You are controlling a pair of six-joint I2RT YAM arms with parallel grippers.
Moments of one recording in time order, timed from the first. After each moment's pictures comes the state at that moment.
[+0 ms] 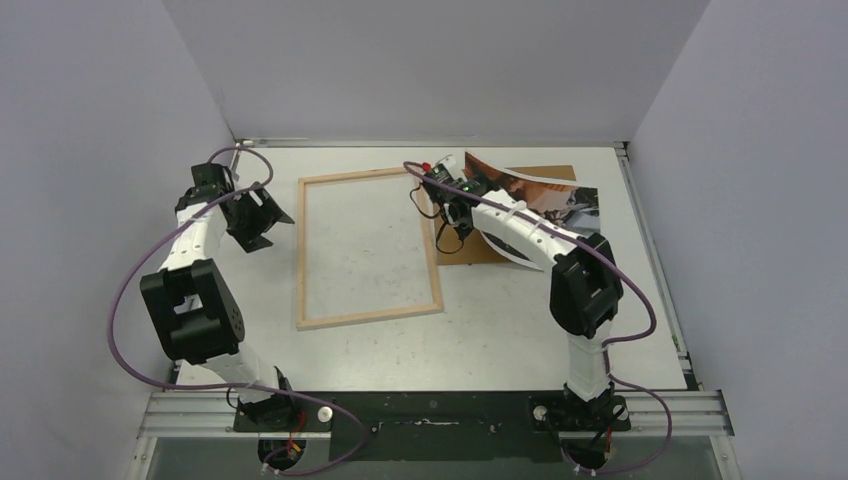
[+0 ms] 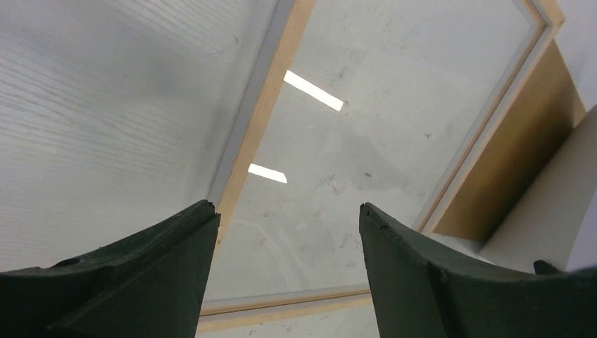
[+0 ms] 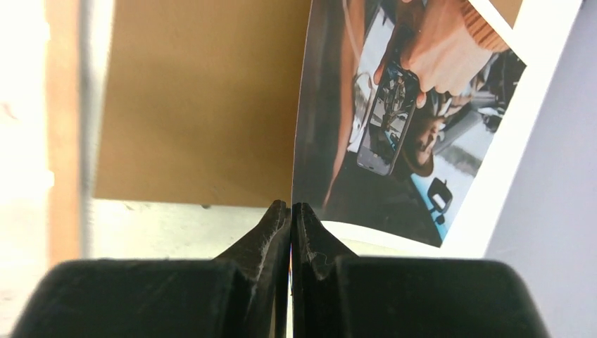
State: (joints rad) left arm 0.29 1.68 1.29 -0.70 0.33 -0.48; right arm 0.69 1.95 1.67 -0.86 0.60 0.08
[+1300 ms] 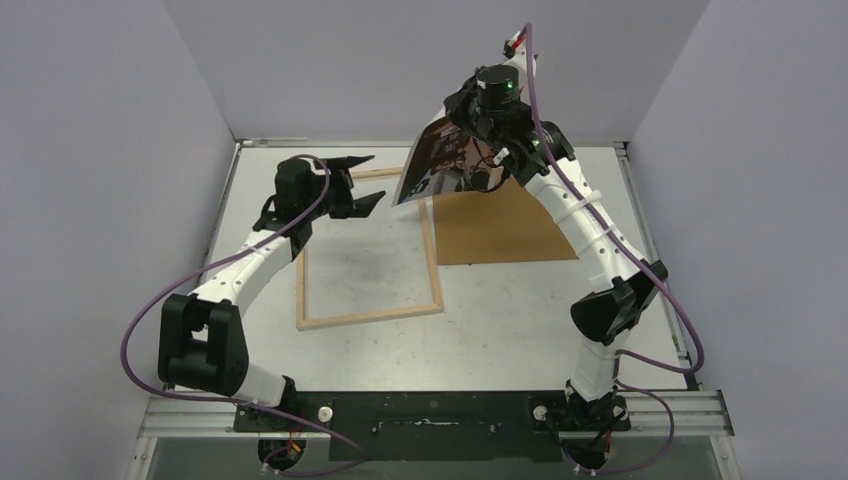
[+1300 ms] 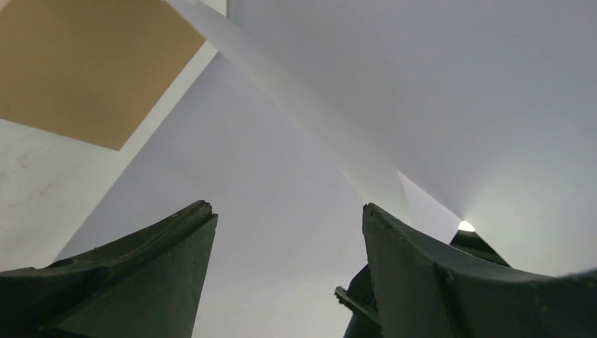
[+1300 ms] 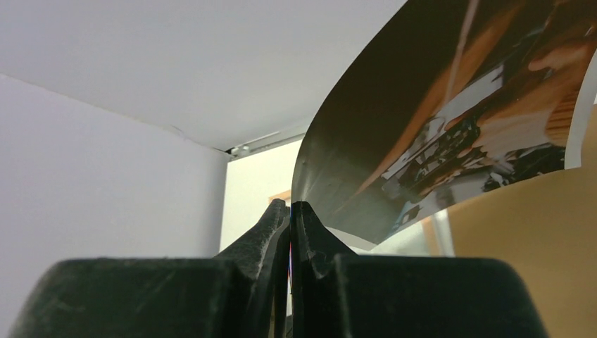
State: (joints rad) left arm -0.22 1.45 1.02 0.07 0.41 -1.96; right arm 0.57 1.84 2.18 -0.61 0.30 0.78
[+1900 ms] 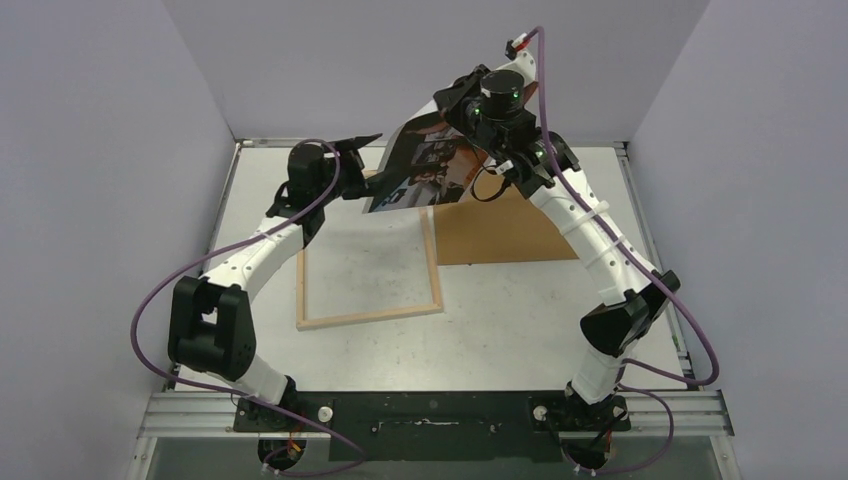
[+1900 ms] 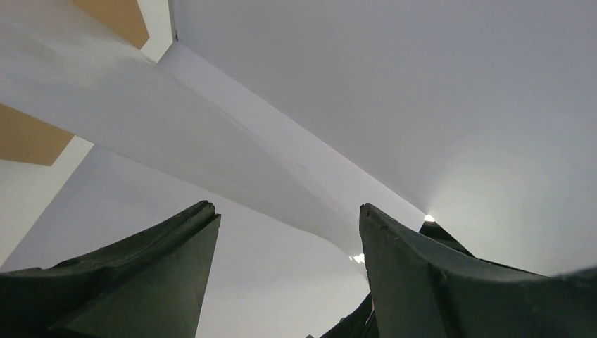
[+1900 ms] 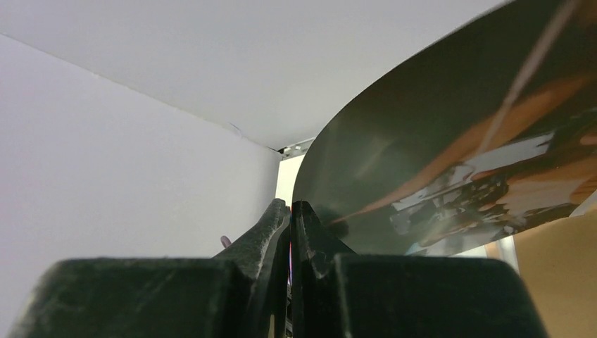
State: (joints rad) left arm -0.28 1.56 1.15 0.17 0.29 -2.09; right arm 0.62 1.75 2.09 -0.48 0.26 0.86
